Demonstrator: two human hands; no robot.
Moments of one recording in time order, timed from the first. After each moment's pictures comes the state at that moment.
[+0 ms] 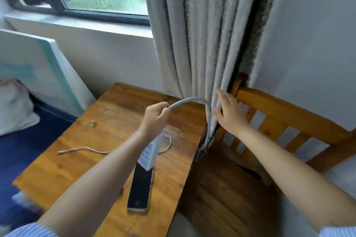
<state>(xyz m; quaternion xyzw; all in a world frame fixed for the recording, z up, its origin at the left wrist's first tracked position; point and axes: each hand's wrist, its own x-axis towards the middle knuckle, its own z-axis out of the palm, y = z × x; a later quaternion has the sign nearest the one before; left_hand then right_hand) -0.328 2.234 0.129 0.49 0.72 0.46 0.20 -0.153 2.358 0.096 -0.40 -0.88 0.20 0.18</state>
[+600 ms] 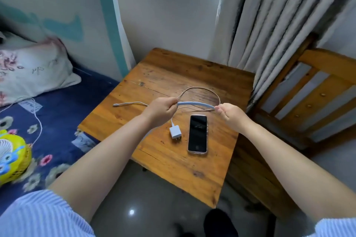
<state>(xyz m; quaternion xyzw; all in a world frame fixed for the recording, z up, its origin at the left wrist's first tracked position) -0.474 2.013 0.089 0.56 0.77 0.21 0.22 -0.282 2.142 0.048 -0.35 -0.89 0.29 0.04</state>
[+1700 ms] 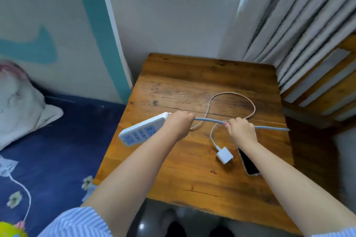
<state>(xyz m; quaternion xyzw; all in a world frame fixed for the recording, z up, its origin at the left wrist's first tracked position) -0.666 2.061 0.014 0.73 0.67 -0.08 0.12 -0.477 2.107 -0.032 -0.61 -0.78 0.09 -0.05</state>
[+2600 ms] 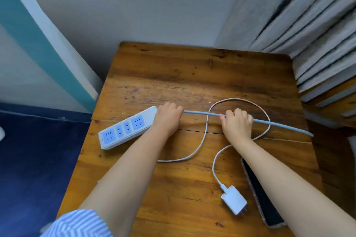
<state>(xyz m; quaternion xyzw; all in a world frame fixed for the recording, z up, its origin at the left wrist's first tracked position) -0.708 2.224 -0.112 0.73 0.67 -0.07 0.13 -0.512 2.244 -0.127 -0.68 -0.73 0.07 -0.03</state>
